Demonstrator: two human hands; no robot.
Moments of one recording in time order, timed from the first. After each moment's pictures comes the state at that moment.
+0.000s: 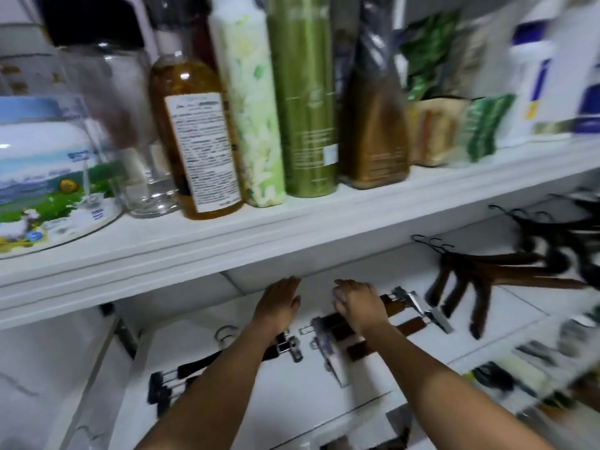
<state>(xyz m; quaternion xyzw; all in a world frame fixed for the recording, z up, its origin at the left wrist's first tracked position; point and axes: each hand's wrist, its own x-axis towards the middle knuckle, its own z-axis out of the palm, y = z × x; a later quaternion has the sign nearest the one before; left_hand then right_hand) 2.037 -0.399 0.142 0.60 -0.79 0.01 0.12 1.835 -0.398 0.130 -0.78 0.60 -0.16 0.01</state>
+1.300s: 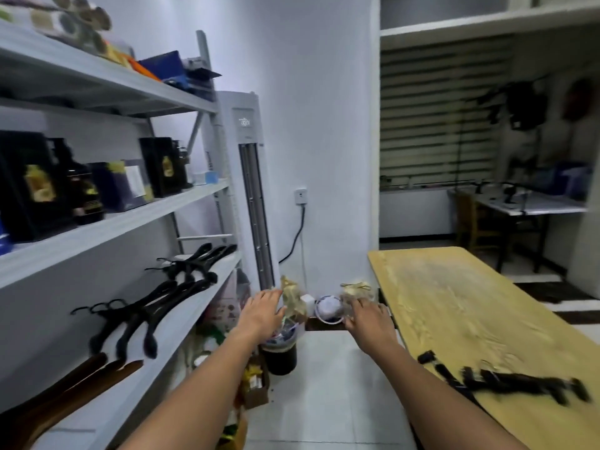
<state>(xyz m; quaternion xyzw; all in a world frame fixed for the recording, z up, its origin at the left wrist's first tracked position) 1.251 -0.200 0.224 0.13 -0.99 -0.04 0.09 1.158 0.012 0.180 -0.26 0.95 -0.10 -0.11</state>
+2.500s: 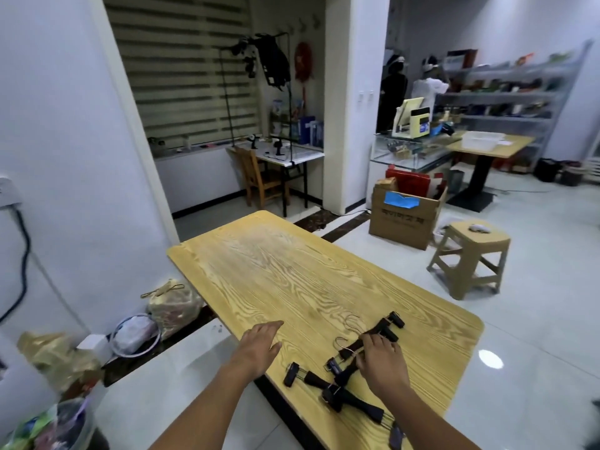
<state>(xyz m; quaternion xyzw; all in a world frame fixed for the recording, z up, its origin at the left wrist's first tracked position) 0.877 -0.021 0.074 -0.29 -0.94 -0.12 -0.09 1.002 0.211 0.054 0.18 0.98 -0.04 0.02</state>
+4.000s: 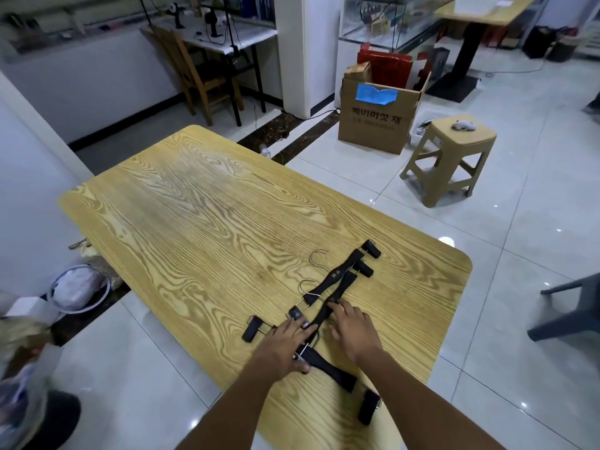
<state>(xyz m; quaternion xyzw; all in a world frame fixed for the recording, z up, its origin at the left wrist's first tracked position) 0.834 0.145 -0.098 -0.43 -0.86 -0.03 -0.28 0.917 0.316 -0.079 0.17 0.96 -0.18 0.12</state>
